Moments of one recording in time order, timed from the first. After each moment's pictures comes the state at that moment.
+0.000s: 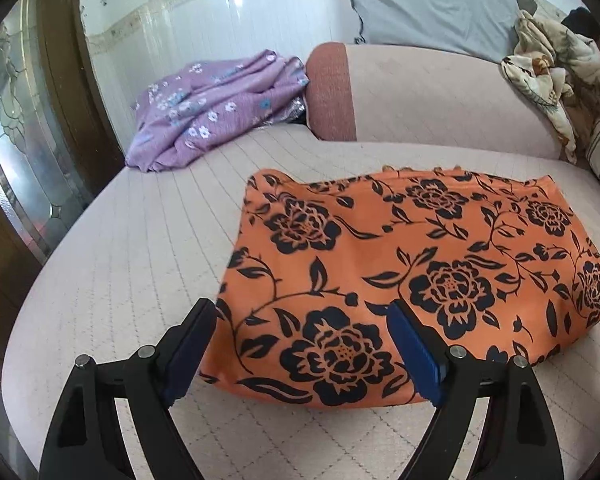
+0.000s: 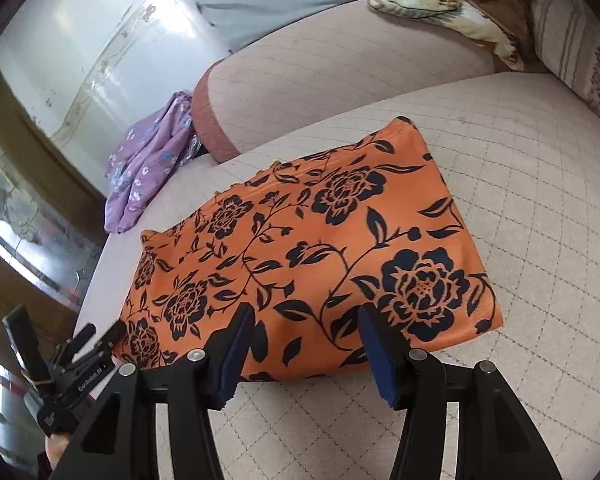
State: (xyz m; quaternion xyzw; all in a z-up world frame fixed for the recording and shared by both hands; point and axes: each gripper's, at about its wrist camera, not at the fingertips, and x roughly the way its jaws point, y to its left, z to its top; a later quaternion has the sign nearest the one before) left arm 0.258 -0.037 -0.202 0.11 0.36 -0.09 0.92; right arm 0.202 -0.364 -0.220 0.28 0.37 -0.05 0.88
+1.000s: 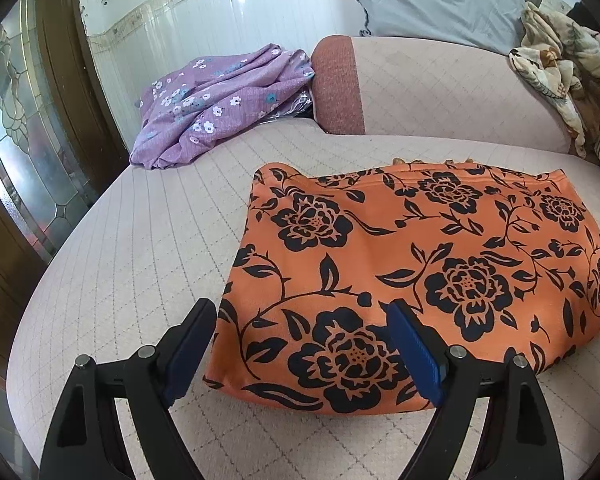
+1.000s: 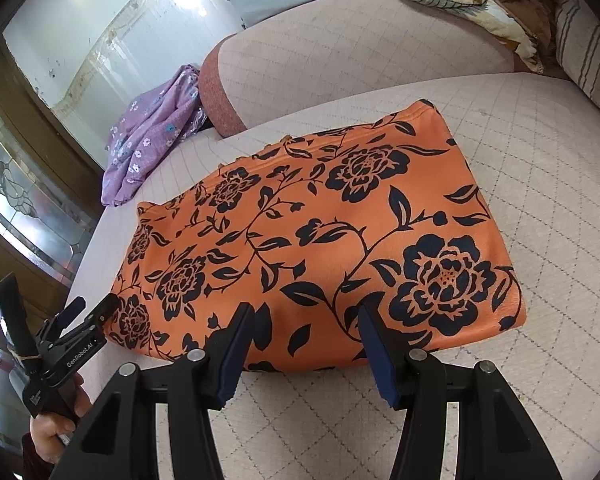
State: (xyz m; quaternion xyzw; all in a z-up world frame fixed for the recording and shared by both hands) left arm 0.272 -0.038 -0.214 0.12 0.37 -0.08 0.92; right arm 0.215 -0.349 -0.232 0.25 0.40 -0.04 0.88
